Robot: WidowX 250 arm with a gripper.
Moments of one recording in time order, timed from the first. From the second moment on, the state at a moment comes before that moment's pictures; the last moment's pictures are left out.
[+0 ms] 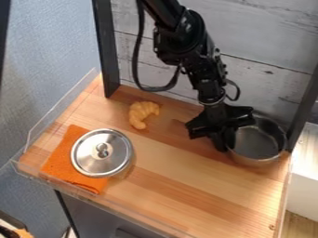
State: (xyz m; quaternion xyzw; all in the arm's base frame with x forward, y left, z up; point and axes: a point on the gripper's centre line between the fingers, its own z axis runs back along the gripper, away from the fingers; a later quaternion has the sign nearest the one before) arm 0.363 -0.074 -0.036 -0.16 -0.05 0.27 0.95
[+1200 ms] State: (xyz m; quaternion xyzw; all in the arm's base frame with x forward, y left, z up) arm 0.332 -0.066 0.039 -0.18 -0.12 0.22 0.95
